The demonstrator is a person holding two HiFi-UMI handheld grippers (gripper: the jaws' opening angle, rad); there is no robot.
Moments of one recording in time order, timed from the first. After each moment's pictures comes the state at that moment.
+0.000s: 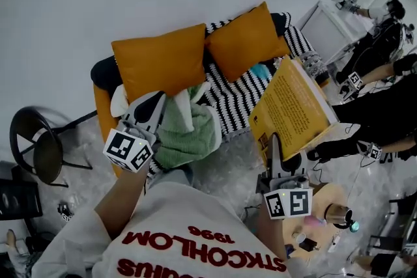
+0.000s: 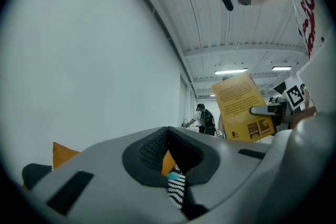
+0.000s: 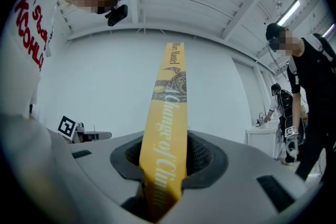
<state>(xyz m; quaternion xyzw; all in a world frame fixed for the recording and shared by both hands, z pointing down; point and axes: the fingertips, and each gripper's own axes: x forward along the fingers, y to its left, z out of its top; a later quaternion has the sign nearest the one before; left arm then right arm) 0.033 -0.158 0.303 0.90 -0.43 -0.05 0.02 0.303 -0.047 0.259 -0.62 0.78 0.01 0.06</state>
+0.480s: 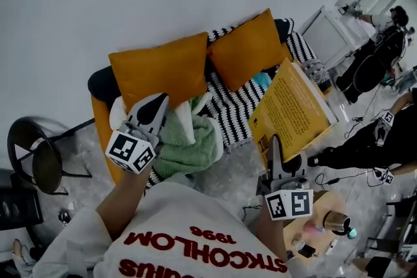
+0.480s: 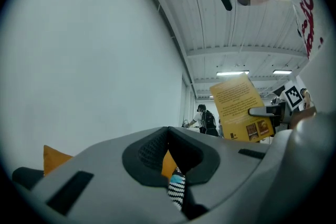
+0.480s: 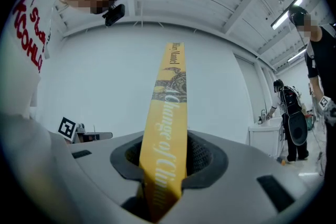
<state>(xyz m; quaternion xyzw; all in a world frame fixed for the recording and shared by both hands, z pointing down) 0.021 -0.247 0.307 0.91 -0.42 -0.06 0.04 0.283 -0.136 0.260 -0.62 0.78 -0.01 0.05</state>
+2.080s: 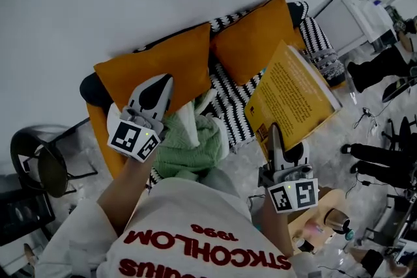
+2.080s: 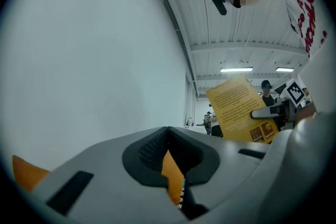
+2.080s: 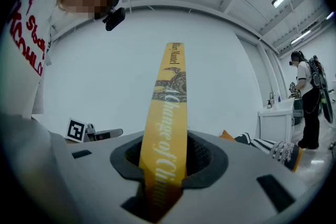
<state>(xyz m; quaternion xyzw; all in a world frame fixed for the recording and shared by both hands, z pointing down) 0.044 -0.409 0.327 0.91 -0.41 -0.05 0.03 0.281 -0.296 0.296 -0.60 0.80 -0.07 0.03</state>
